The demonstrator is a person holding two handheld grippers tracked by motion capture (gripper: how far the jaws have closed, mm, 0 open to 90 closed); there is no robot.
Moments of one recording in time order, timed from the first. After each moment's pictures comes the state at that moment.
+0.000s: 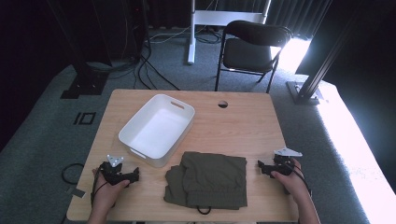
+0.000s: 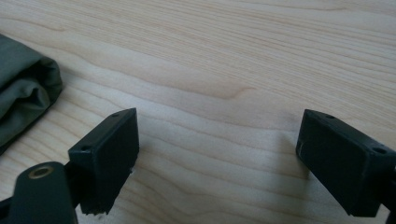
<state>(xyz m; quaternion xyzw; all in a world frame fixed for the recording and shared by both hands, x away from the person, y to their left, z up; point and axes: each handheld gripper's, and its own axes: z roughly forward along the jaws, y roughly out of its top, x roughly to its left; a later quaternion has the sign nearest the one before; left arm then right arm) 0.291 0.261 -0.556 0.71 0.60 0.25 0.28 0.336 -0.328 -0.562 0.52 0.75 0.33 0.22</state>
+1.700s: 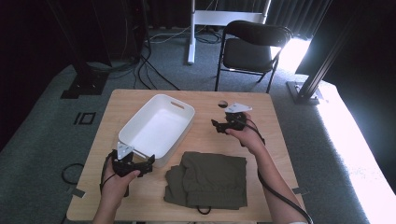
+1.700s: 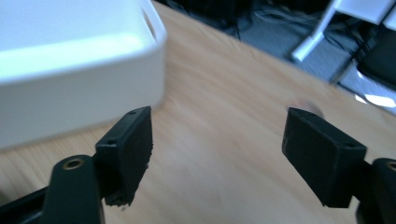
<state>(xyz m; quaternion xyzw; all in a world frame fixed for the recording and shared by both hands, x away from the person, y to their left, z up) 0.289 0.208 -0.481 0.70 0.54 0.25 0.40 0.453 -0.164 -0.465 0.36 0.79 0.43 0.24</state>
